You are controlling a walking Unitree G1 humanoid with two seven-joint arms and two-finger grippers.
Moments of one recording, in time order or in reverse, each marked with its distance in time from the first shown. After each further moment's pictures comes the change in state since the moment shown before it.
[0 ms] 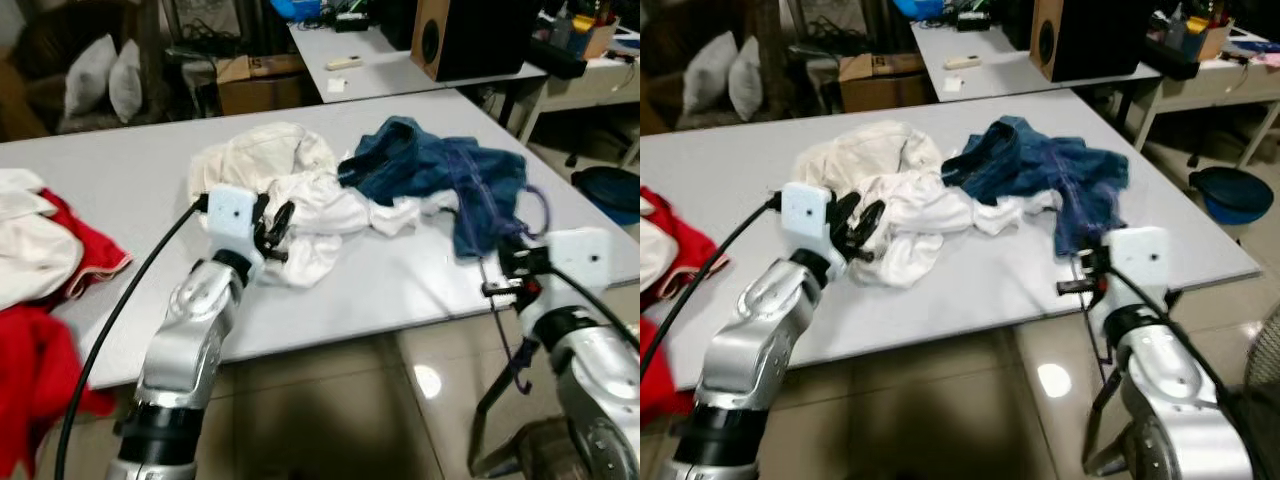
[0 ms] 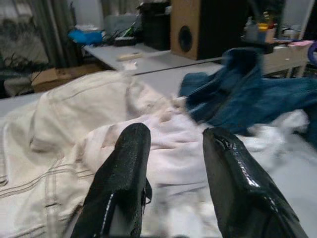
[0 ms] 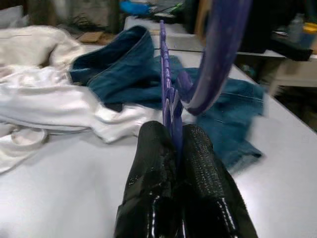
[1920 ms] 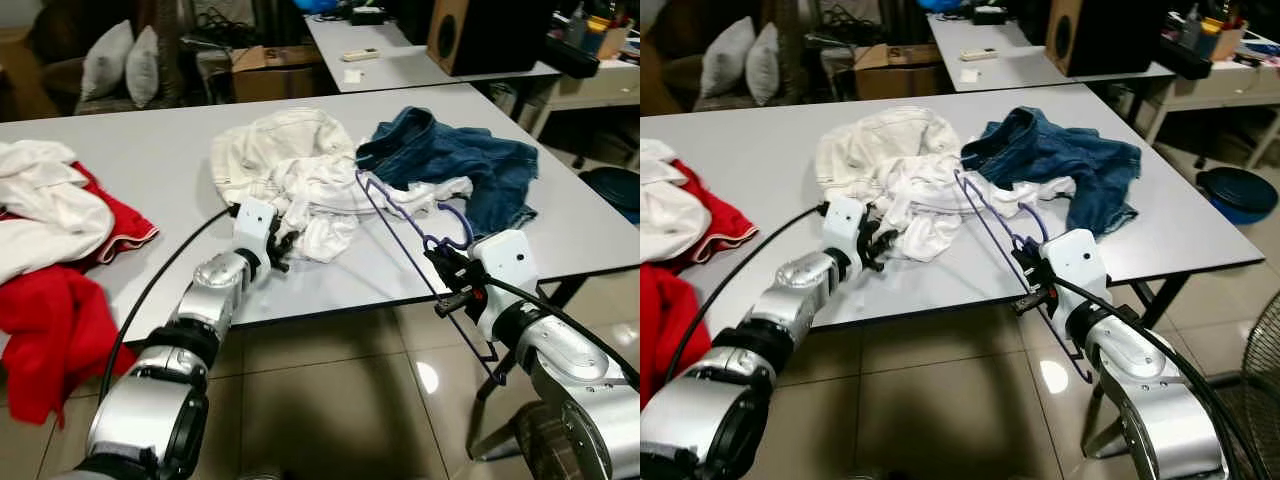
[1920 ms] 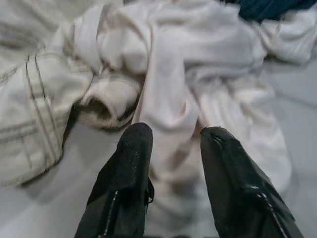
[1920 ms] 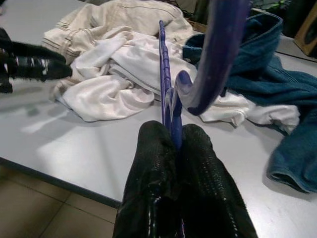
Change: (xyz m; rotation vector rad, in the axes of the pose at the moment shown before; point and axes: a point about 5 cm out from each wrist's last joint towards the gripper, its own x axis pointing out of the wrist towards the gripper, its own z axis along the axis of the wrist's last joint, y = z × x) left arm 0.061 0.023 -0.059 0.053 0.256 -0.109; right arm 0.019 0.021 -0.009 -0.109 0.029 0.299
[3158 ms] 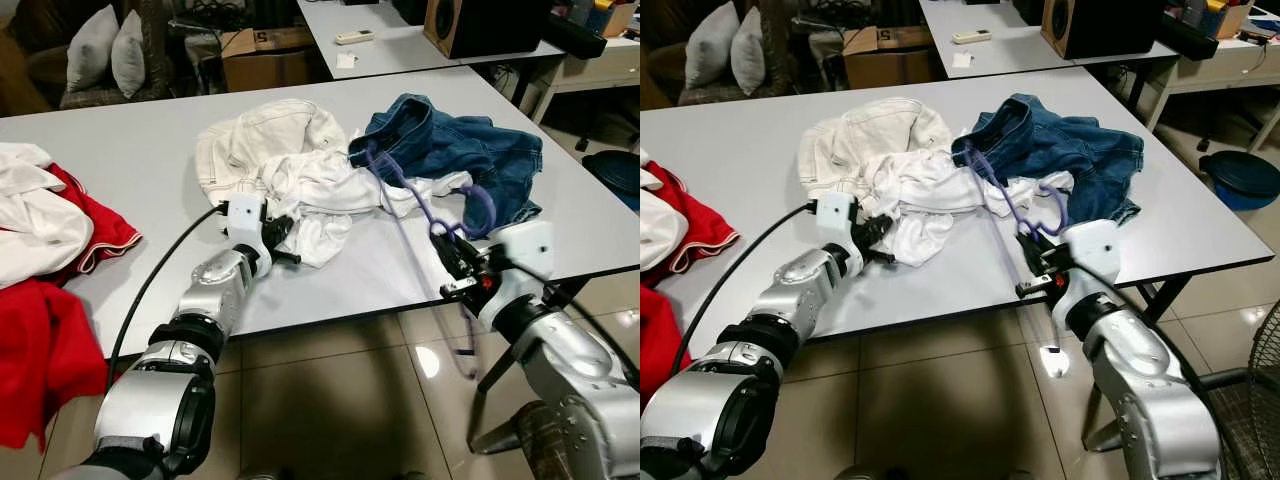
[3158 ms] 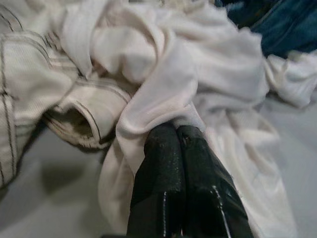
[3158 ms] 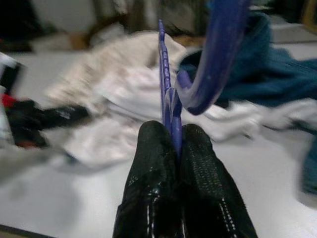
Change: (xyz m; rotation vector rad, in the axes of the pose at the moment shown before) left arm 0.002 0.001 0.005 -0.212 -0.082 -0.010; right arm -0.001 -0.001 0.010 0.260 -0.153 0.025
